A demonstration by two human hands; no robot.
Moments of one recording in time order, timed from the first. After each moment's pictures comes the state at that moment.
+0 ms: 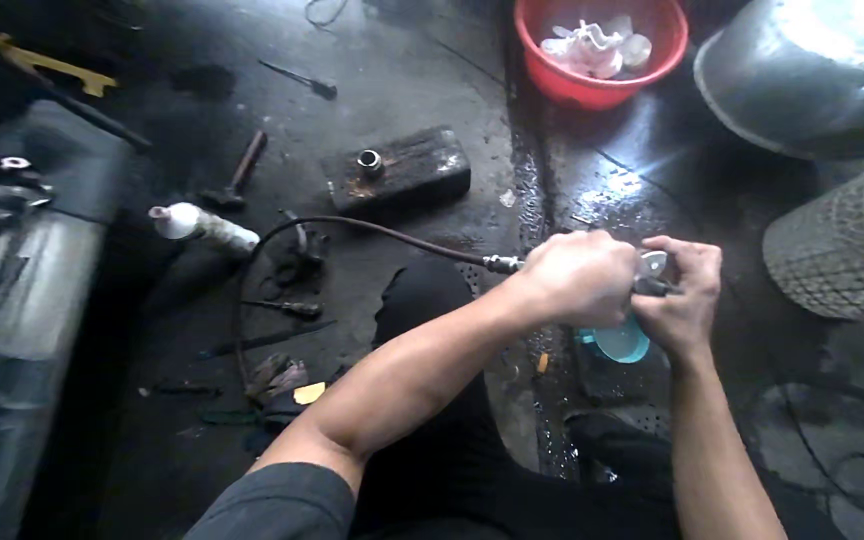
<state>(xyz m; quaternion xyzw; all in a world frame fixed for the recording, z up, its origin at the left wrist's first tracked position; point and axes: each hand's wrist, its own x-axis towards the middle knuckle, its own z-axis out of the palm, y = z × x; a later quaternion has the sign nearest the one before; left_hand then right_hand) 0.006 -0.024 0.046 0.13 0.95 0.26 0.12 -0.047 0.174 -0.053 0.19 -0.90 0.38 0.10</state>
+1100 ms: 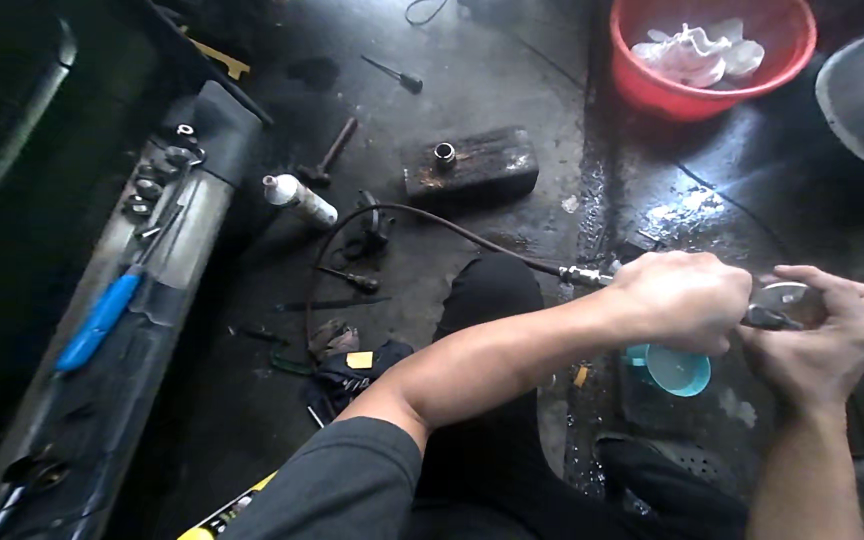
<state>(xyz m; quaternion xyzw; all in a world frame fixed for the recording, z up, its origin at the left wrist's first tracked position) 0.000 -0.017 0.039 0.14 0.94 0.27 0.15 -0.057 0.191 -0.046 0.20 -0.91 0.34 0.15</state>
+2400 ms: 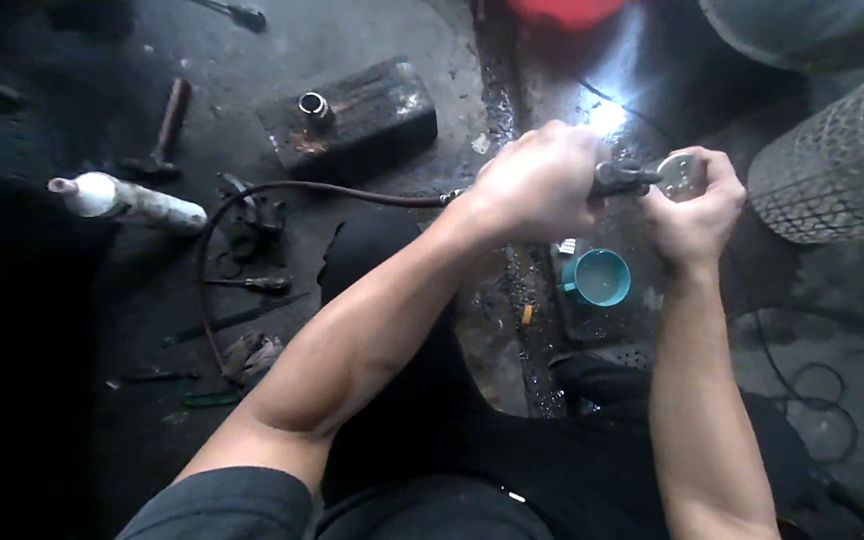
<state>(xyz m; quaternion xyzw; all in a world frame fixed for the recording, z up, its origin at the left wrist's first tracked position) -0.021 -0.034 0.034 0.14 0.94 0.29 0.09 -0.074 0.189 -0.045 0.05 -0.91 0.41 0.10</state>
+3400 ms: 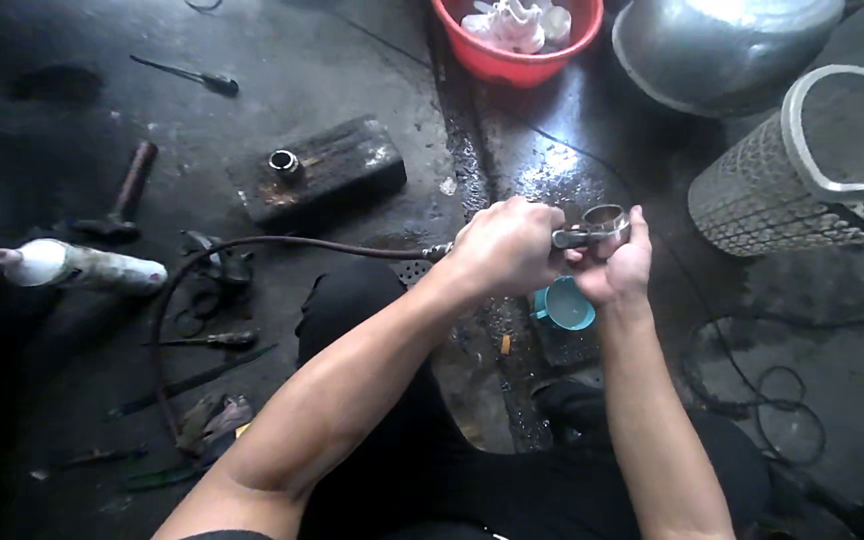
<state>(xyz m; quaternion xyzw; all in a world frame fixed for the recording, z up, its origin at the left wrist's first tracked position) -0.021 -0.009 0.028 0.13 0.95 0.28 0.10 -0.064 0.169 -0.045 -0.22 -0.44 0.86 -0.13</state>
